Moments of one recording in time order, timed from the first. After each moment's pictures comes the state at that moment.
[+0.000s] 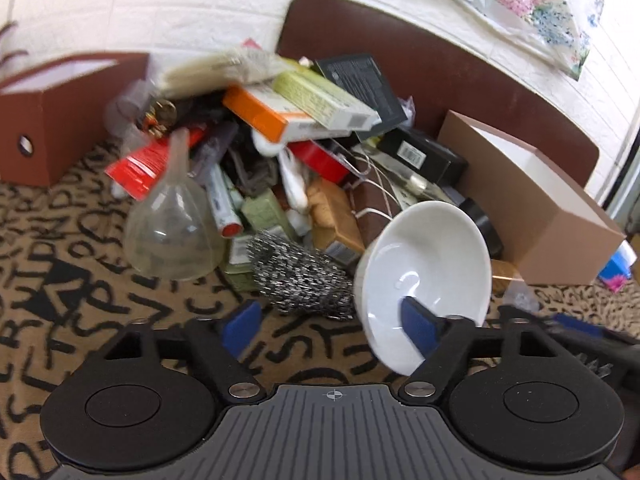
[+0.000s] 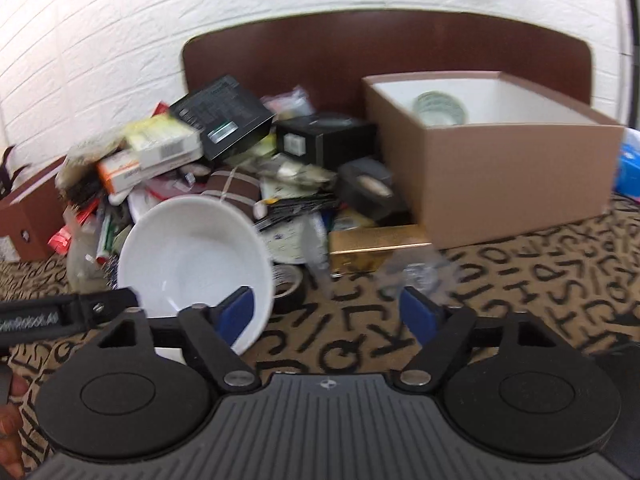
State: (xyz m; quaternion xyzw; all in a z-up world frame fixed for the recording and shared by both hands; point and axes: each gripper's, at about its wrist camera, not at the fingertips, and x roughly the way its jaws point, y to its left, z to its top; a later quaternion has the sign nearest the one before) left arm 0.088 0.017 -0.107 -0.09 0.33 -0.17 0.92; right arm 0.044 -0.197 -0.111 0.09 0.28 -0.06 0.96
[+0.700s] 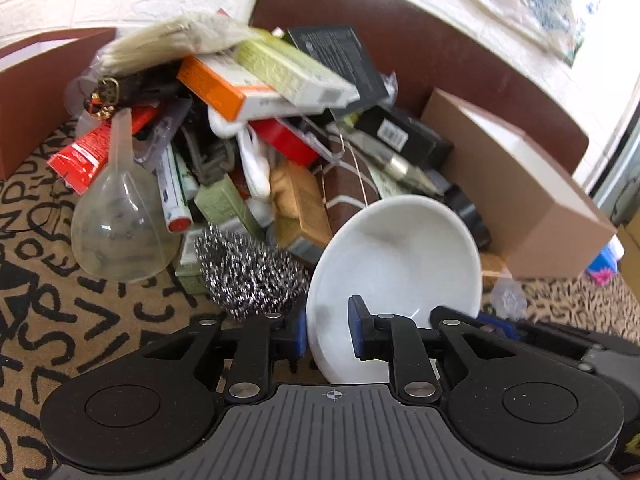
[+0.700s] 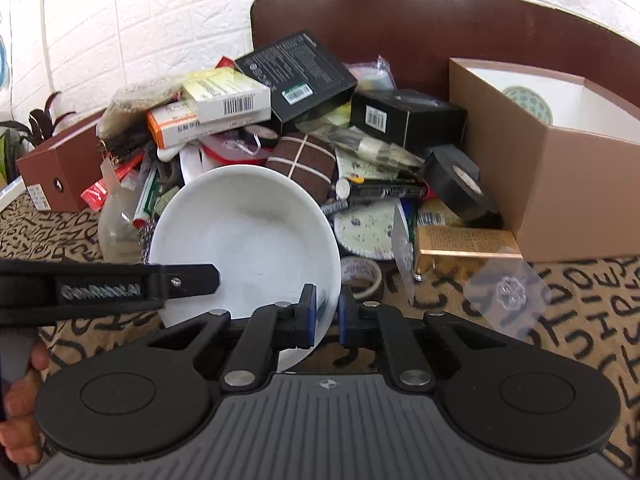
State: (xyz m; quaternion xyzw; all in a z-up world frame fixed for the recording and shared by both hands) left arm 0.112 -0.004 -0.114 -0.09 0.36 -0.20 0.91; right arm 0.074 -0.172 -0.115 0.05 0.31 0.01 0.95
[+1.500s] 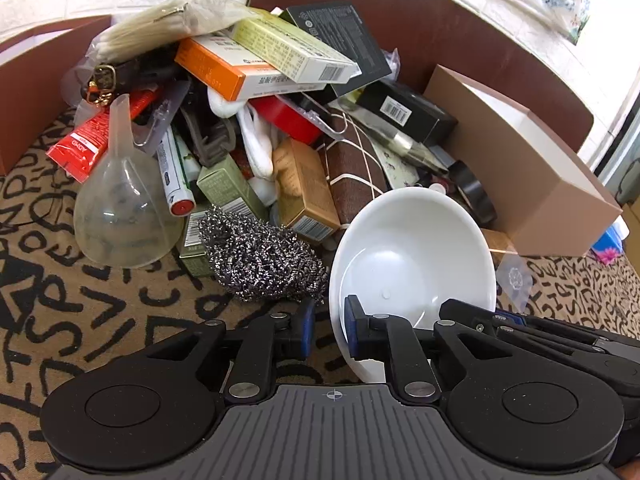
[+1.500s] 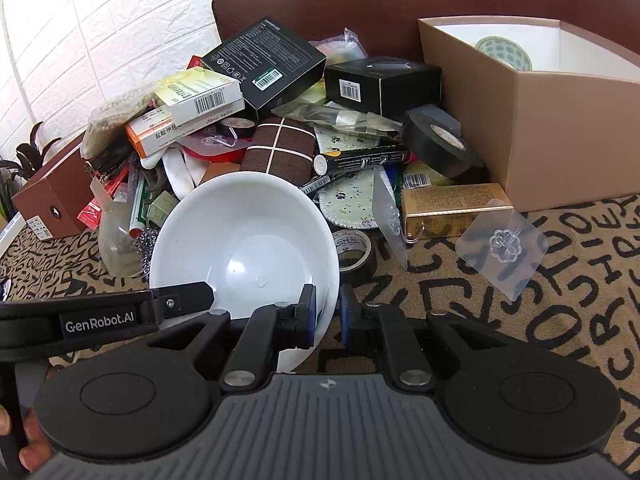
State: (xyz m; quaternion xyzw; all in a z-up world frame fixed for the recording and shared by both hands) left arm 0.116 -0.003 -0.115 -0.08 0.39 -0.20 0.89; right arm 0.075 -0.185 -0.118 0.12 0.34 0.00 0.93
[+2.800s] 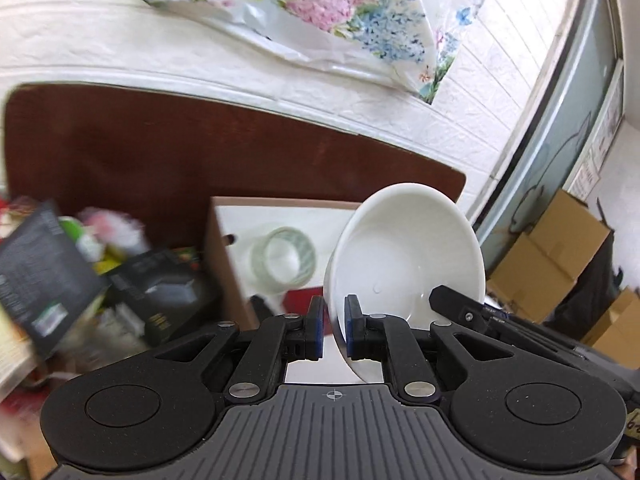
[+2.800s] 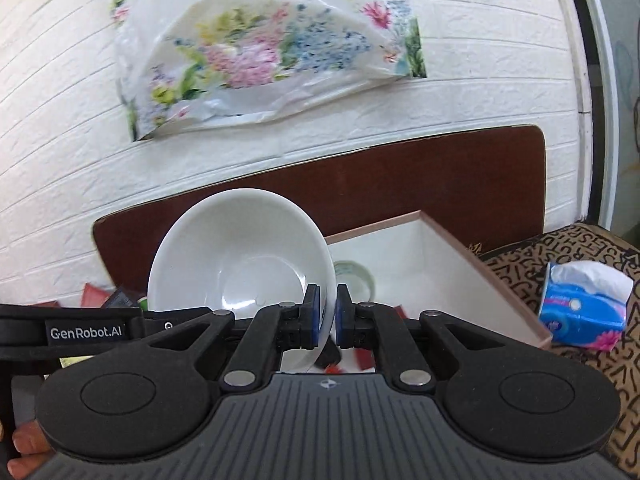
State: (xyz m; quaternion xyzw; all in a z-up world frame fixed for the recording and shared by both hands) left arm 0.215 -0.213 0.045 -0.09 0.31 -0.36 0.87; right arm 0.112 -0.381 0.040 0.14 0.18 -0.13 0.97
